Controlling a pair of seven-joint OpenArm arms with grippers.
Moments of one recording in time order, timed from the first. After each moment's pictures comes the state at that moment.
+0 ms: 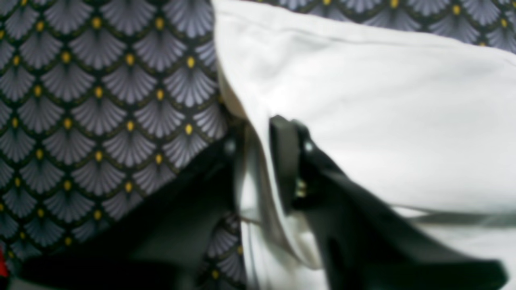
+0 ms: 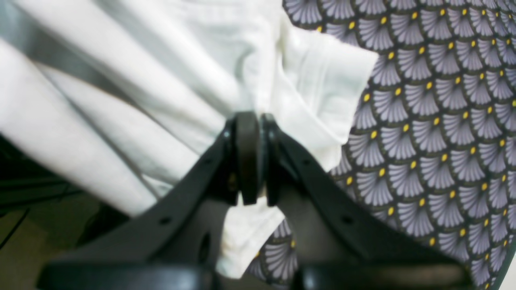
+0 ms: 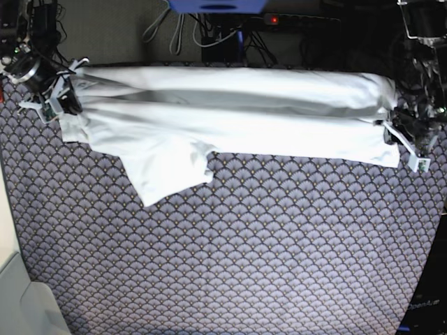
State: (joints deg) left arm 6.8 -28.4 -18.6 80.3 -25.7 -20.3 47.1; right arm -29.0 26.1 20.5 93.9 7.7 40.6 -15.3
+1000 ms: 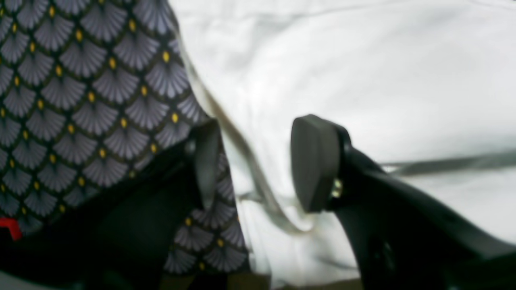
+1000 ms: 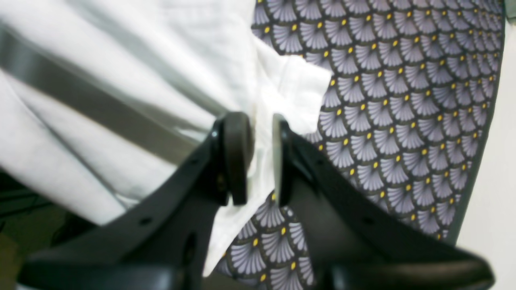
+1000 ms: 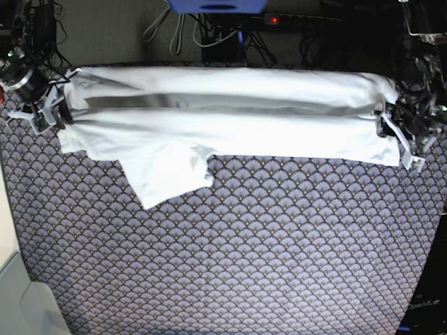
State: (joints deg) left arm 8.3 -28.6 -19.2 86.3 -25.2 -26.6 55.0; right arm -28.4 24.7 24.5 101.1 7.3 40.4 -20.5
